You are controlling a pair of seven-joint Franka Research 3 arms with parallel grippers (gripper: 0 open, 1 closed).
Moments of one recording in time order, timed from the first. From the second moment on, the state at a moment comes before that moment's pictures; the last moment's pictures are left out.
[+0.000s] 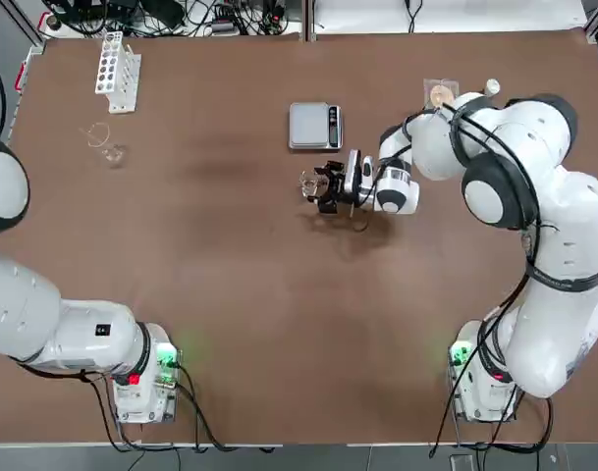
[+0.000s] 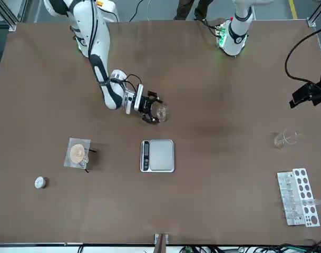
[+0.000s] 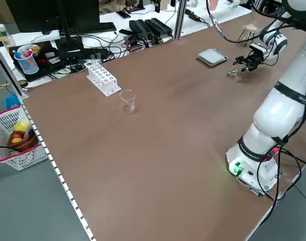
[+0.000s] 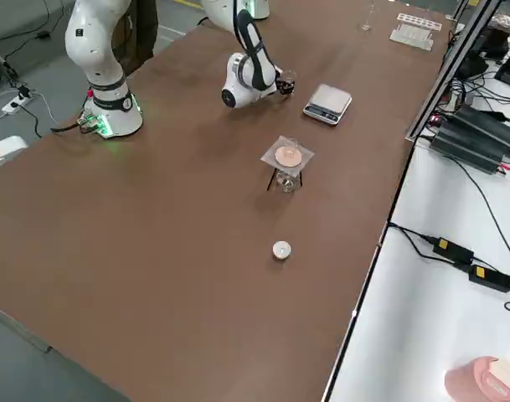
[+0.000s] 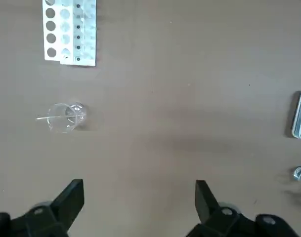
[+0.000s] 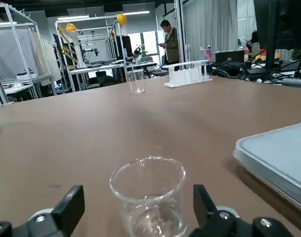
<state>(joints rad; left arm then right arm) -0.02 0.06 0.07 -1.52 -0.05 1.60 -0.04 0.66 0.65 0.02 -2.18 2.43 2.01 -2.84</state>
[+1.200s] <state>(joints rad) -0.02 0.08 -0.01 -1.48 -0.01 1.60 -0.04 0.68 0.69 0.02 -2.15 2.46 2.01 -2.84</state>
